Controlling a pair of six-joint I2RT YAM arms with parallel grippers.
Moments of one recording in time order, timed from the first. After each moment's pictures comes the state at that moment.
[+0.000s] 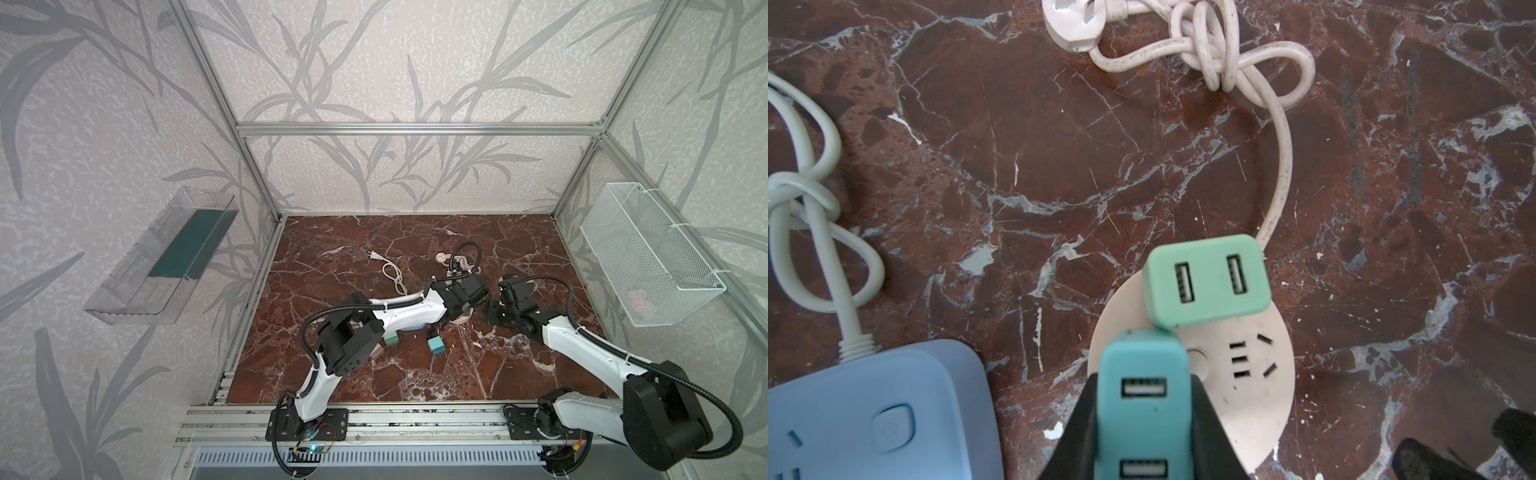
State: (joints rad) left arm -1.01 2.09 1.60 -0.58 -0.43 -0.80; right arm 0.36 1.23 0.62 -0.38 0.07 0.53
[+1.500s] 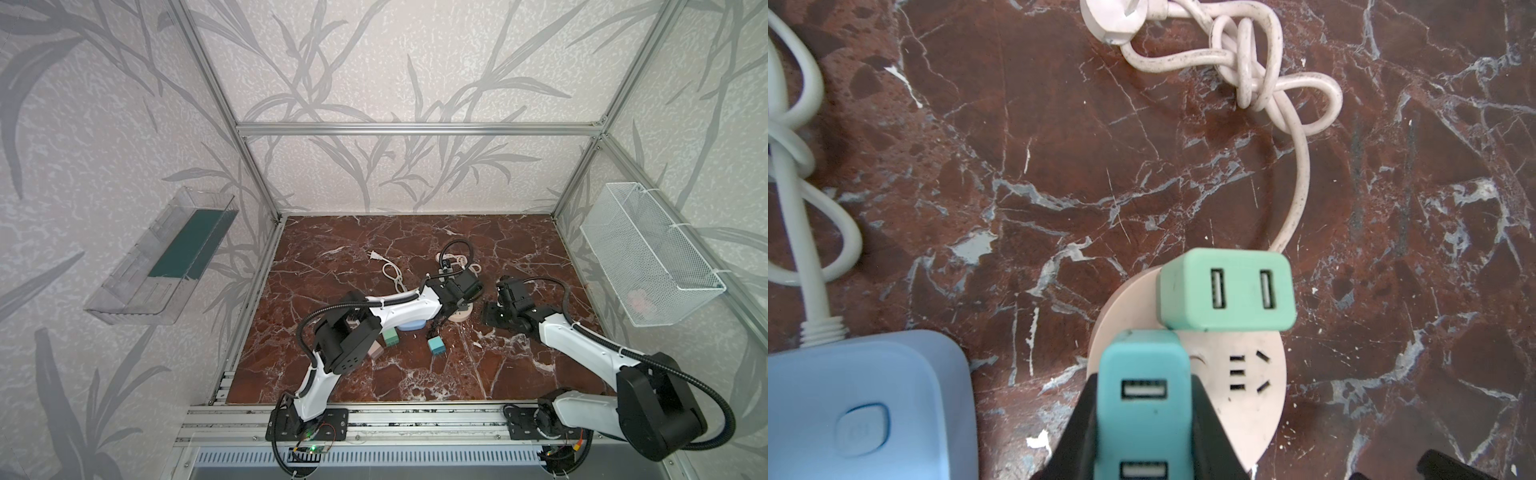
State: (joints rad) left arm -0.97 2.08 1.57 -0.54 -0.36 -0.94; right arm 0.36 1.27 0.62 -0.37 0.04 0.53
